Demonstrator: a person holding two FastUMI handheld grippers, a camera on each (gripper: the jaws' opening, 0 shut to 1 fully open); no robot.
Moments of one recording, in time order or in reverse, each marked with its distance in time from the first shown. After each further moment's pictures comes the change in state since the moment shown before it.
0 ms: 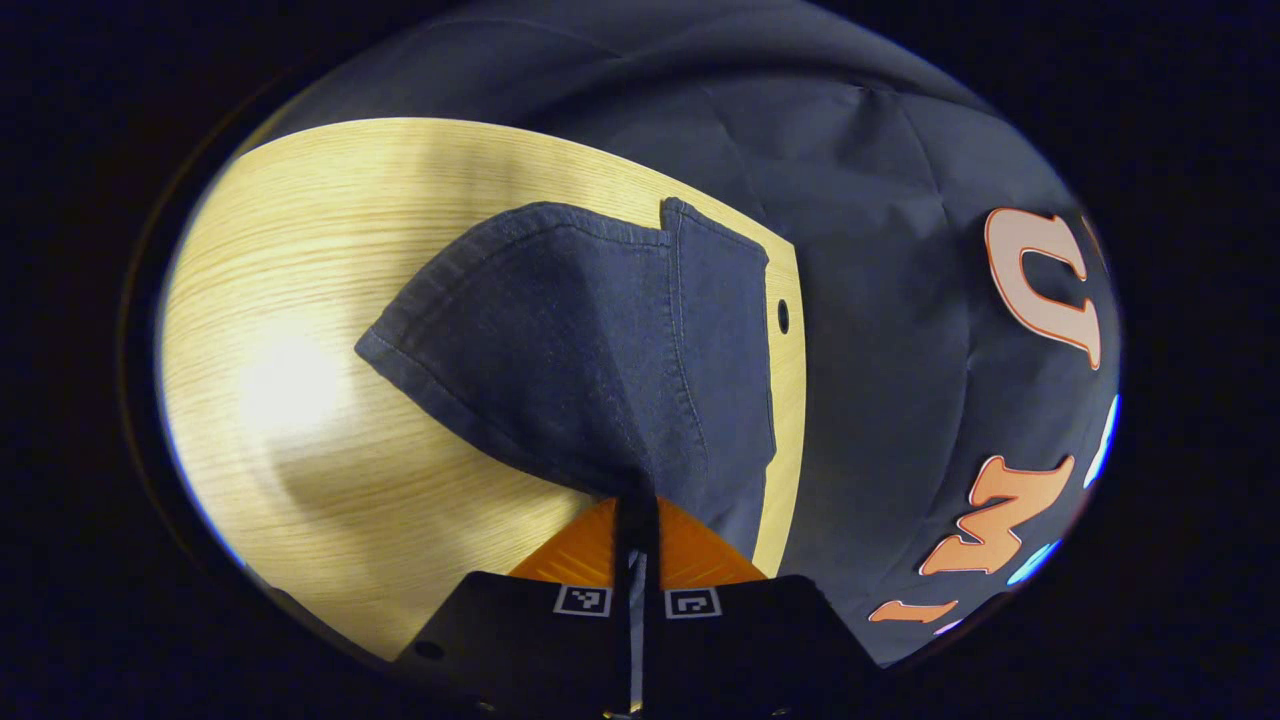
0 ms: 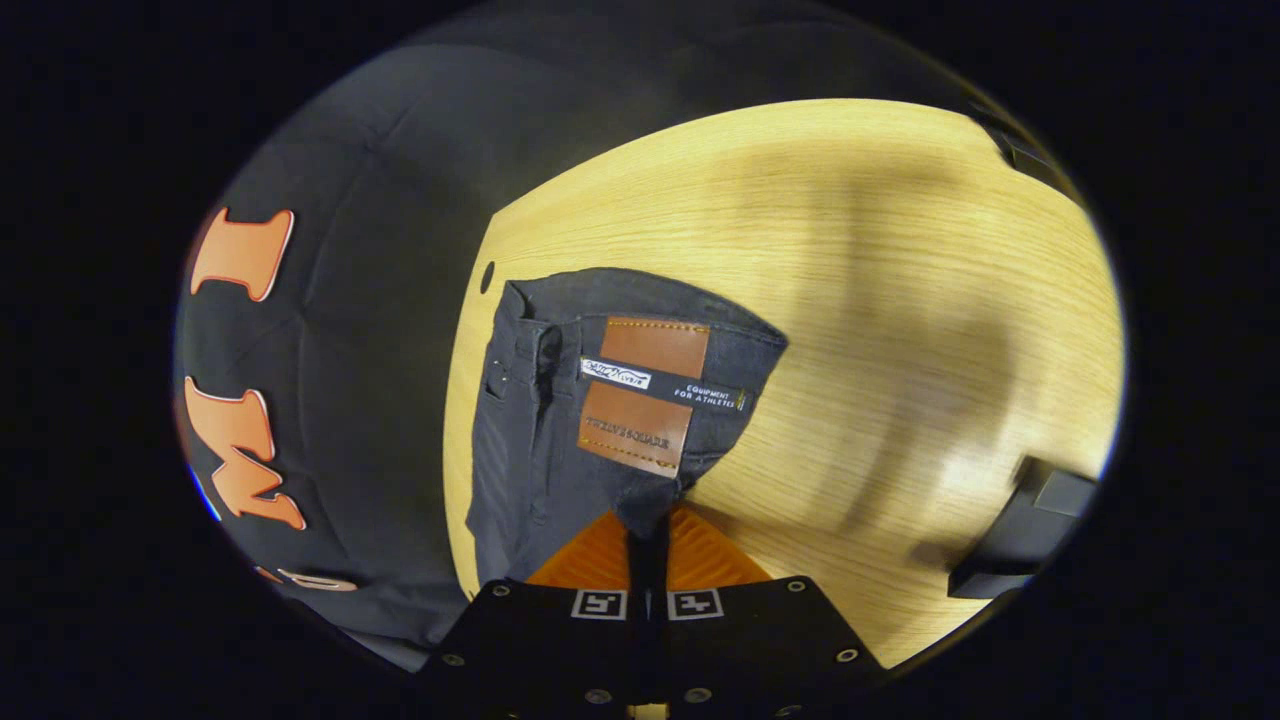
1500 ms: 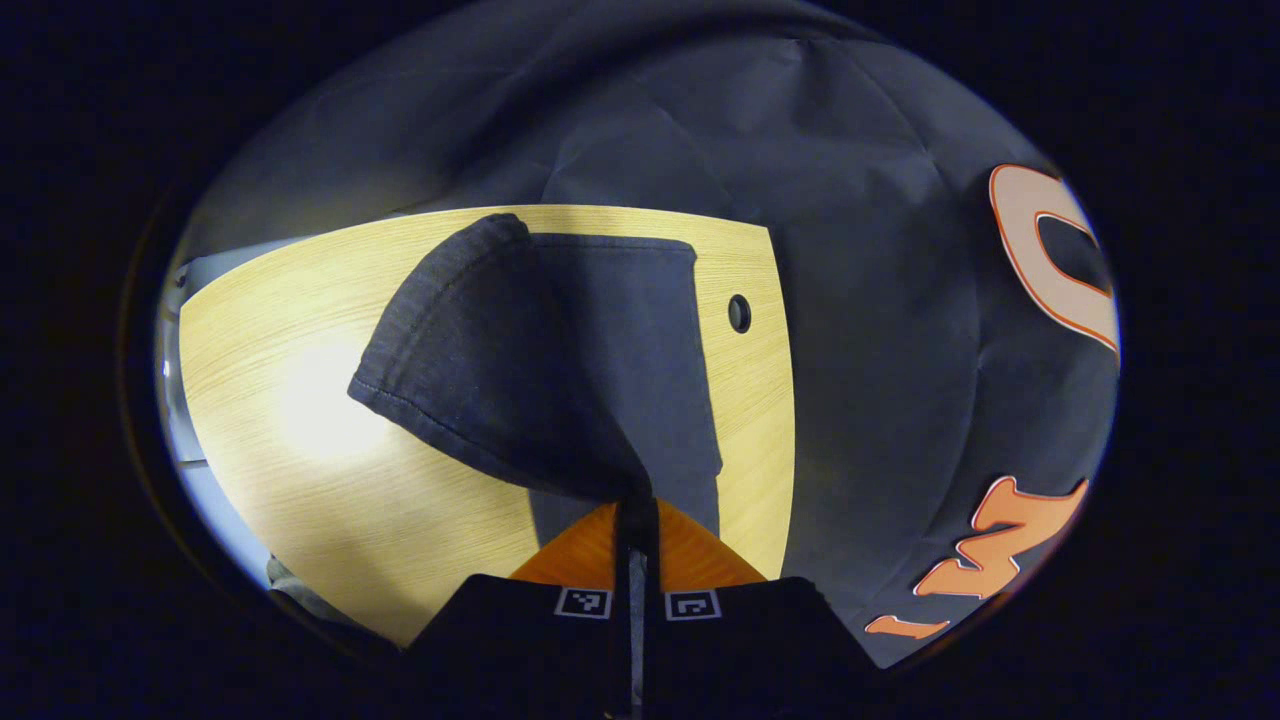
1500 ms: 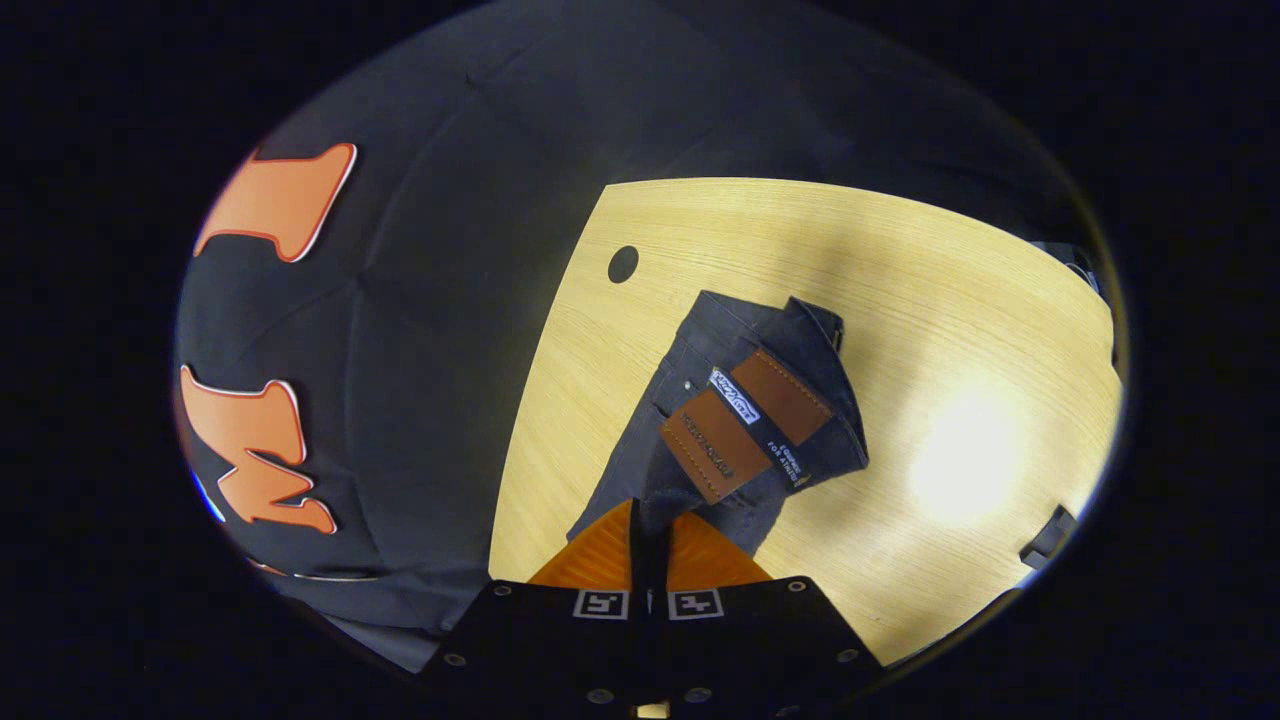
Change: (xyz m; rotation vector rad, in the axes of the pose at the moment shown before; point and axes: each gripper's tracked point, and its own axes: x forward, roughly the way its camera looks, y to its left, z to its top) left arm 0.032 -0.146 0.040 0.056 0.061 0.177; right arm 0.025 0.187 0.053 -0.104 0.111 -0.002
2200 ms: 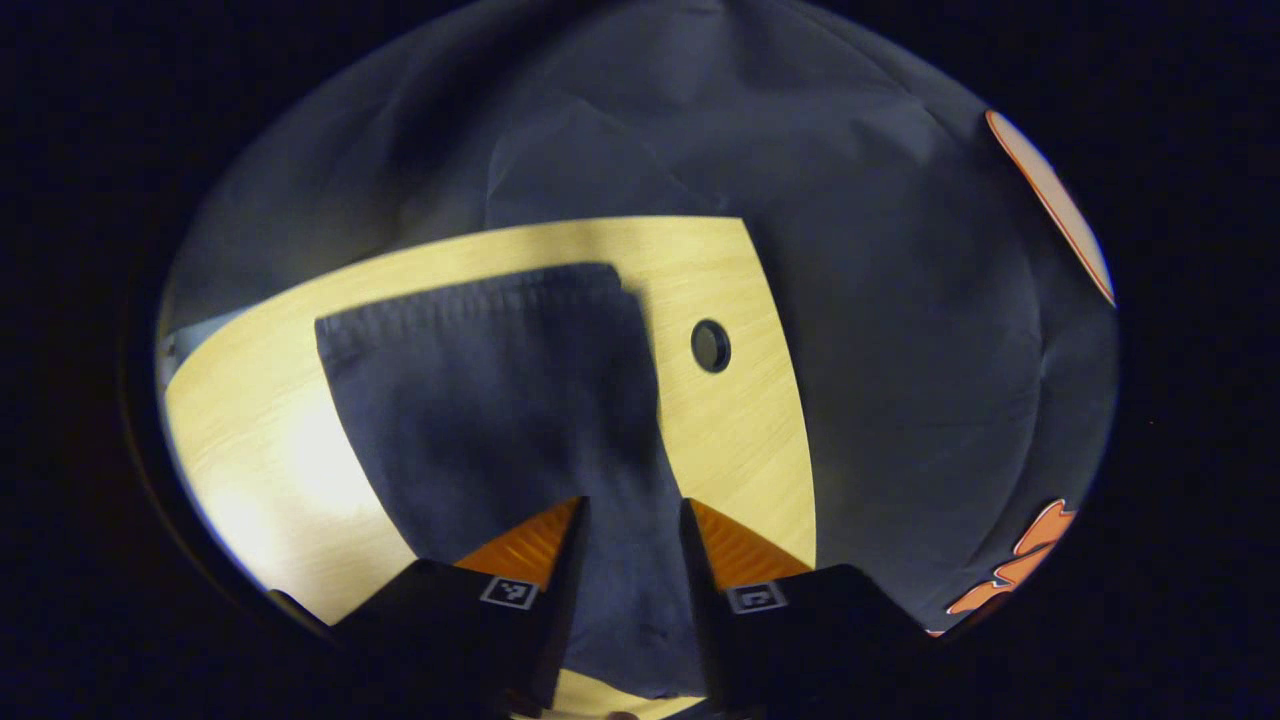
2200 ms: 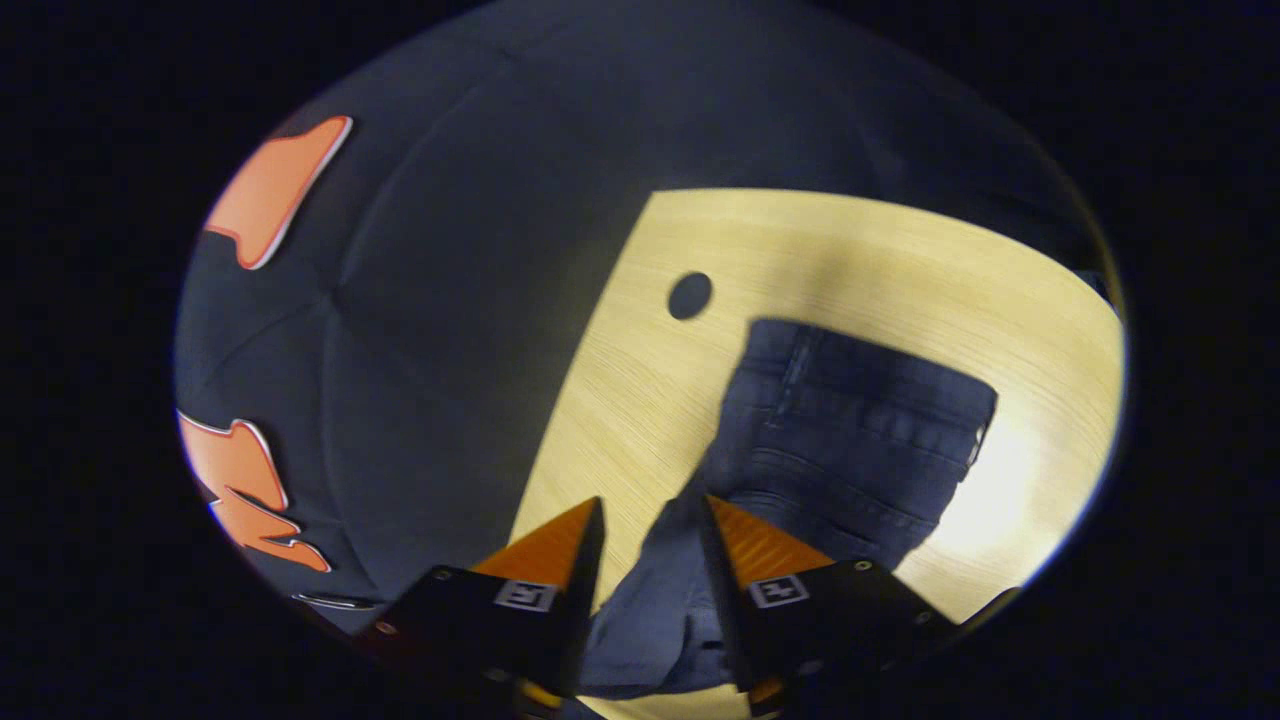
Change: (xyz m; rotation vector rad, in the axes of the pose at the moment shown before) left arm 0.094 -0.060 0.070 0.191 -0.100 0.075; right arm 0.072 0.088 0.063 -0.063 -0.125 0.065
